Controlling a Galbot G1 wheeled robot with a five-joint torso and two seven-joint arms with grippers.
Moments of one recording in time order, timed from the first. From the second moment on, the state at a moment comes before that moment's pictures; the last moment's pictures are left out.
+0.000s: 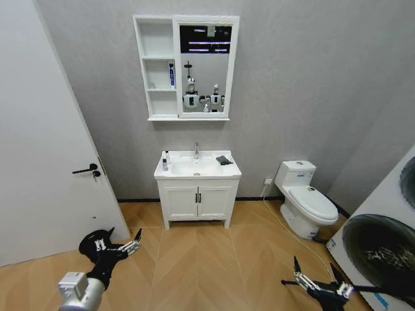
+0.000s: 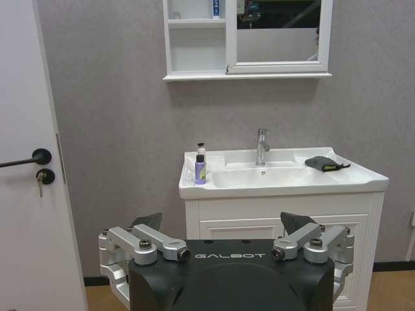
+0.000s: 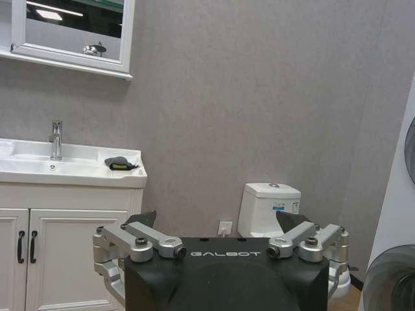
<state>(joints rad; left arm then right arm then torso) 1.89 -1.17 -0.78 -2.46 -0.45 0.25 -0.12 -2.17 1.34 0.76 2.28 0.22 0.25 0.30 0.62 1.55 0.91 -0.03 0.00</state>
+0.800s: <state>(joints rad) 1.89 -1.17 -0.78 -2.46 -0.45 0.25 -0.12 -2.17 1.34 0.76 2.28 0.22 0.25 0.30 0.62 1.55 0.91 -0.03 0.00</state>
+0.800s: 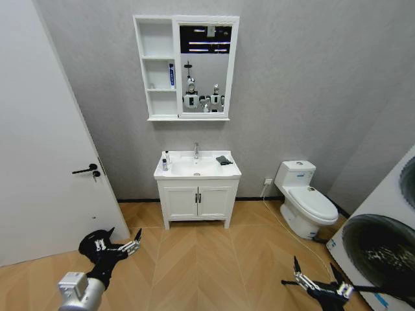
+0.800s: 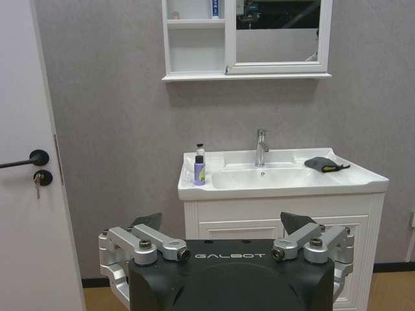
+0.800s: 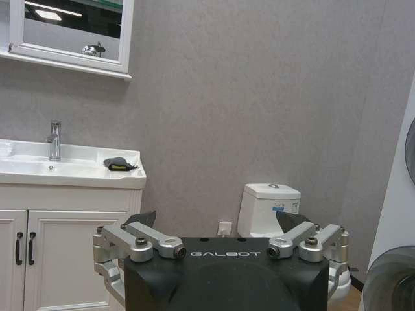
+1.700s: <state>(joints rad) 1.89 -1.17 -0.78 -2.46 -0.45 0.25 -0.12 -2.17 1.34 0.76 2.28 0.22 0.25 0.30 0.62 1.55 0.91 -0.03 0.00</state>
